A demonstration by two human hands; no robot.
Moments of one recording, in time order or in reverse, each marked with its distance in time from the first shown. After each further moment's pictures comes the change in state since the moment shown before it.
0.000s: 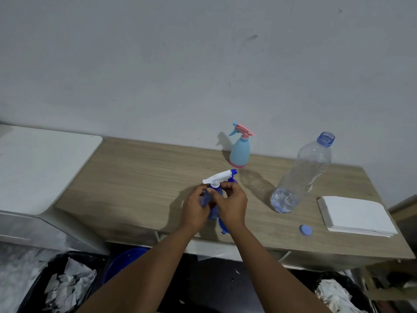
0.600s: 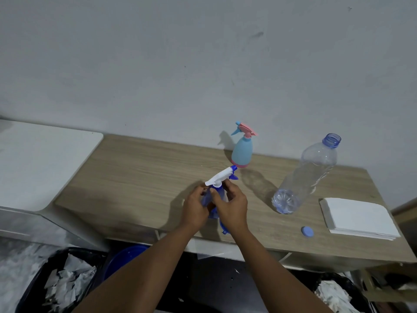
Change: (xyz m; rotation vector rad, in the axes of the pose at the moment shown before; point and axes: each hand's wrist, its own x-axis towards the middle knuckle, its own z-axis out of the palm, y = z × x) left_hand 0.003 -0.007 -0.002 -0.027 -0.018 -0.011; right_hand -0.005 0.003 -0.001 -0.121 -0.075 -0.111
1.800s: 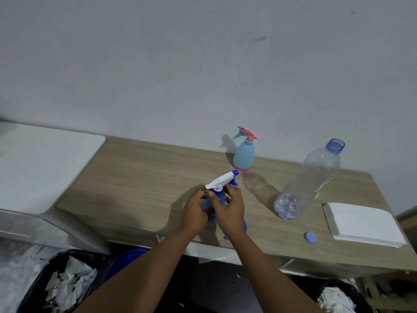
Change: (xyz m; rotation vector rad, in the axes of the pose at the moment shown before) left_hand 0.003 0.000 -0.004 -0.027 -0.029 0.014; right_hand 0.004 -0.003 0.010 -0.012 0.018 0.038
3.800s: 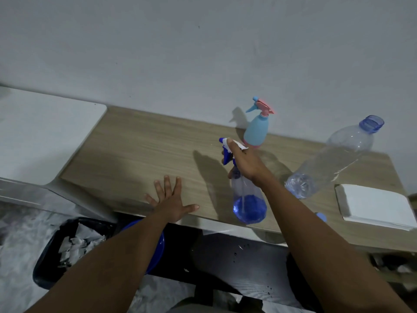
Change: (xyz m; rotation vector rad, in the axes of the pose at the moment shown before) left_hand -0.013 -0.056 -0.082 0.827 -0.552 -0.549; right_hand 0.071 -0.051 -0.019 -0.179 -0.461 0.198
